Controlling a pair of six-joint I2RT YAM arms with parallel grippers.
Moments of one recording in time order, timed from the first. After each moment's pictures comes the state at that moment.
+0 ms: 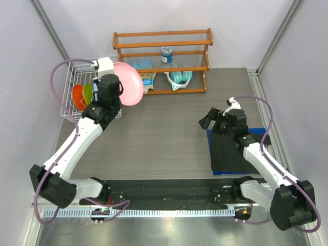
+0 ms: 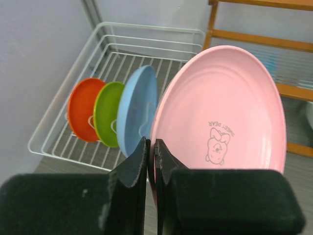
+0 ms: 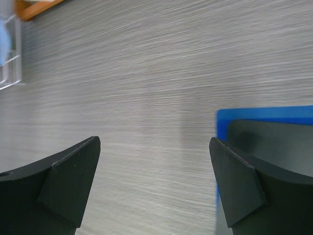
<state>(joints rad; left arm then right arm) -0.44 1.29 1.26 -0.21 -0.81 -0.10 0.23 1.02 0.59 -0.10 -0.12 0.54</state>
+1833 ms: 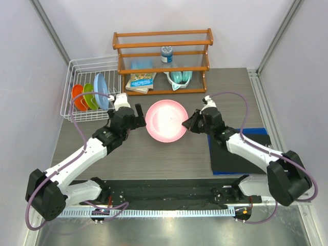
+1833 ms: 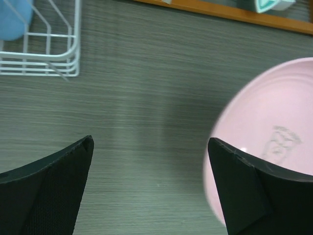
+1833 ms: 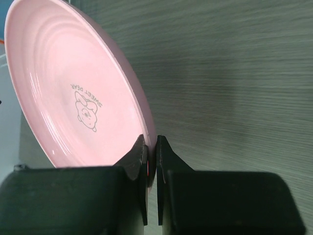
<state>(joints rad) -0.62 1.12 0.83 -0.25 -0.46 -0.54 0.54 1.31 0.69 0.12 -0.08 0.74</state>
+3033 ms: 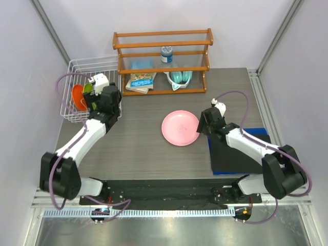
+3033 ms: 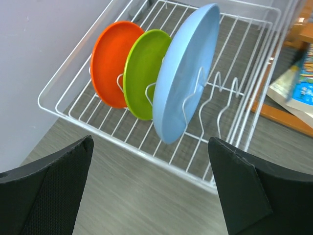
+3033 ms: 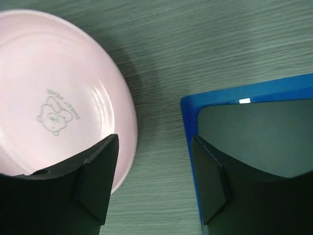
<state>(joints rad) -0.31 1.31 0.97 -0.06 -0.87 -0.21 0.46 1.37 0.73 -0.22 0.30 0.58</state>
